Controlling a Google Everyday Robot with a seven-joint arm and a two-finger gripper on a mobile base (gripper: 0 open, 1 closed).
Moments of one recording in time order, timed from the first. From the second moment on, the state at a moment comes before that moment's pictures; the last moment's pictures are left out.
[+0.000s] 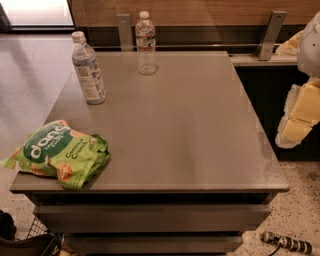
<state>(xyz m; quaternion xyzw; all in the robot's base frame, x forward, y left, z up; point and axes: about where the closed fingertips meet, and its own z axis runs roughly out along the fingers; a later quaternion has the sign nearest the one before) 0.438 -0.214 0.987 -0.60 0.78 -0.05 0.18</state>
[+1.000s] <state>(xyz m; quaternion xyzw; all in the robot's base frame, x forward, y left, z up) 0.552 -0.217 0.990 -0.55 0.76 0.00 0.34</state>
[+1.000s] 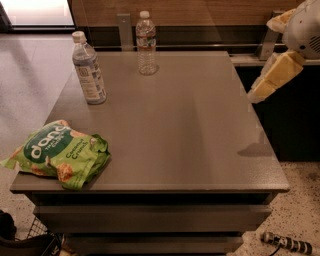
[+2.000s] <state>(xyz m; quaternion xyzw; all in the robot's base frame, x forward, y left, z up) 0.667 -0.161 0.964 -0.41 0.71 0.14 0.56</state>
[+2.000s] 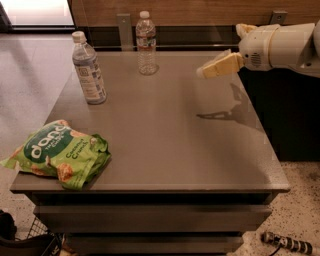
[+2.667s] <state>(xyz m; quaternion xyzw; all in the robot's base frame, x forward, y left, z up) 0.691 -0.143 0.955 -0.37 0.70 0.16 0.59</state>
